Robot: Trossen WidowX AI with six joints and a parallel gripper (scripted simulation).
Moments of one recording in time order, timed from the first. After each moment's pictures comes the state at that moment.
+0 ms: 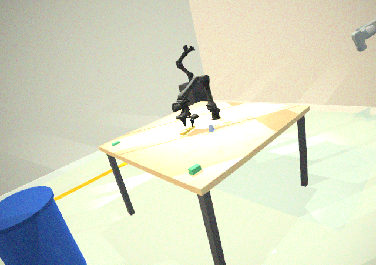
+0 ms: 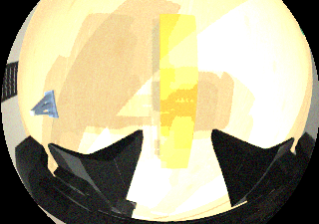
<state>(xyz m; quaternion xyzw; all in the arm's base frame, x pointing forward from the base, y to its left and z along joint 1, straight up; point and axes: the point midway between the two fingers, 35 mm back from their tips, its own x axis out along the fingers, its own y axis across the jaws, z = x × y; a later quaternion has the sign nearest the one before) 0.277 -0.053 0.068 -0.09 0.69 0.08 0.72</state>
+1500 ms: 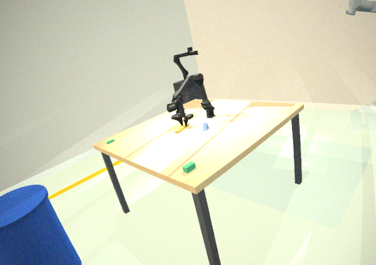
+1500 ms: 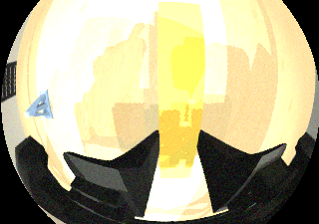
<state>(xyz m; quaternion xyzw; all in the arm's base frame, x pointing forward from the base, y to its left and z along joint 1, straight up) 0.275 -0.052 0.052 -0.09 0.69 0.08 0.71</state>
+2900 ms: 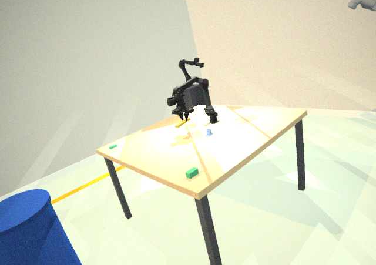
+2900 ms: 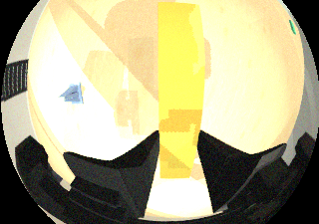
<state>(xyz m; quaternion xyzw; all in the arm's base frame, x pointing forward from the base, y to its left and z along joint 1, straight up) 0.274 -0.051 0.148 -0.09 0.69 0.08 0.71</state>
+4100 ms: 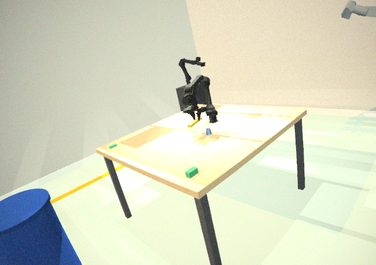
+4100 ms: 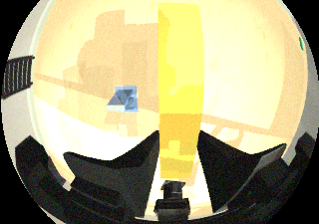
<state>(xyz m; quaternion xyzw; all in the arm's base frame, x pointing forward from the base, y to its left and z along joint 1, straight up) 0.260 0.081 0.152 -0.09 0.69 0.09 0.71</state>
